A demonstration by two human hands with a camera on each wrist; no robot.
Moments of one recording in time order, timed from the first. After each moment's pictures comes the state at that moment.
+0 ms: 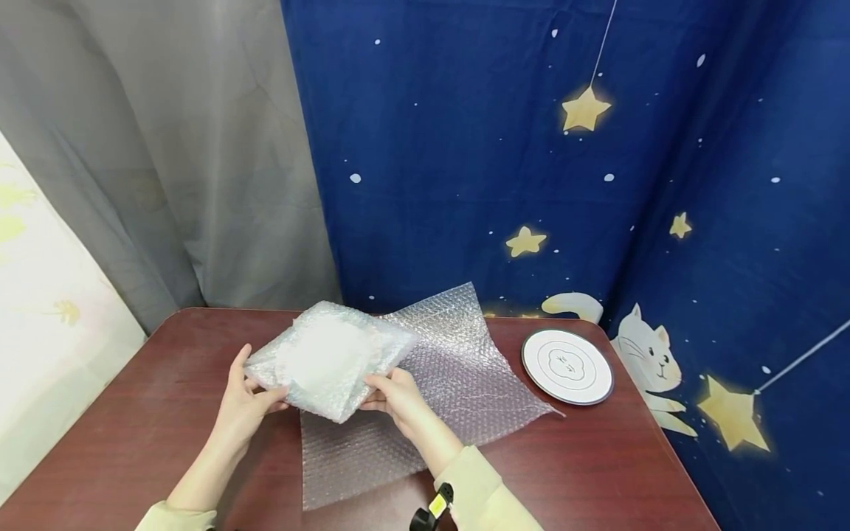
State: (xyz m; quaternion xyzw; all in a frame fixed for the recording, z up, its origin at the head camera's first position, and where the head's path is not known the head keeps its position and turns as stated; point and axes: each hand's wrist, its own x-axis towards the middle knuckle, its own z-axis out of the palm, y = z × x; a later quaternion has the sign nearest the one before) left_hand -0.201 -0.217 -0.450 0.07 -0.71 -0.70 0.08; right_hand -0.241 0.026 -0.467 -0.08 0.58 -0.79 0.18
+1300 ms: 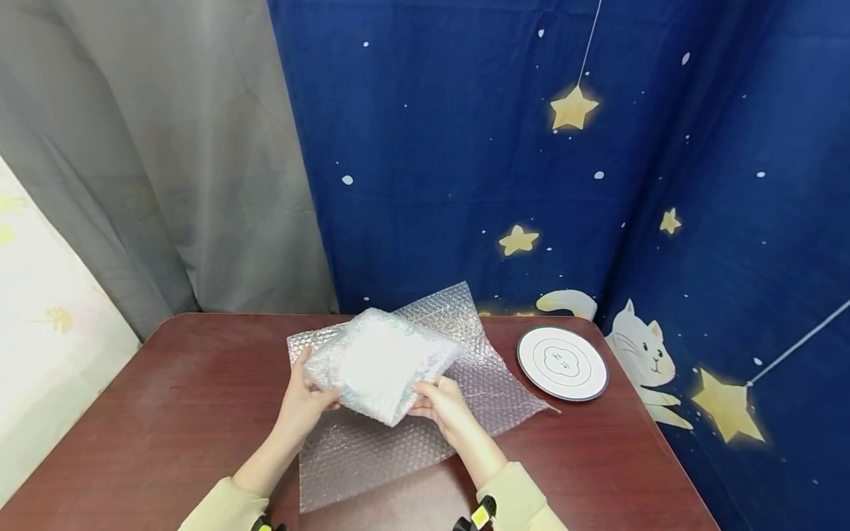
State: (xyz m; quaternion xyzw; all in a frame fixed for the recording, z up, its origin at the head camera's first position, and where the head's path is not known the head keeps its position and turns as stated) left_hand -0.219 -0.144 -0.468 0.01 -0.71 -0.70 0.07; right_hand -0.234 0.101 -0.481 -0.03 0.60 -0.79 0.14
